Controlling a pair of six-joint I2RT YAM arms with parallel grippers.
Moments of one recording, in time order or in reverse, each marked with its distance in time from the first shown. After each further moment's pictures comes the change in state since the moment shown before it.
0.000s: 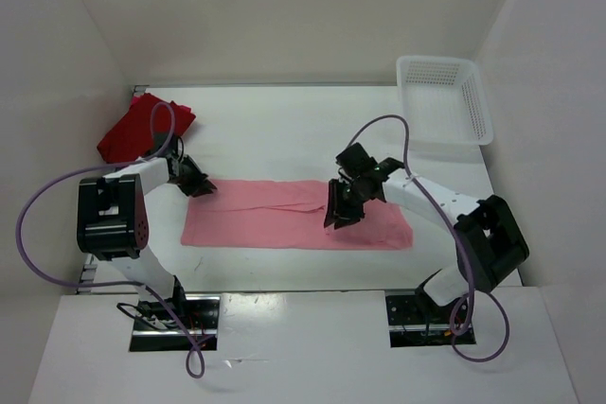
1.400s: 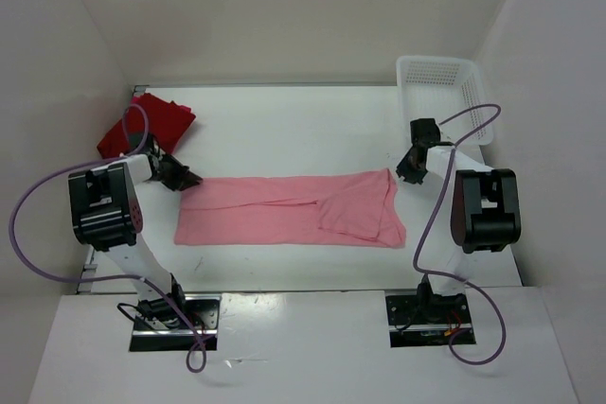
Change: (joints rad) left arm 0.166 0.101 0.060 0.067 0.105 -0.055; right arm -0.590 0.203 0.050 0.286 0.439 0.014
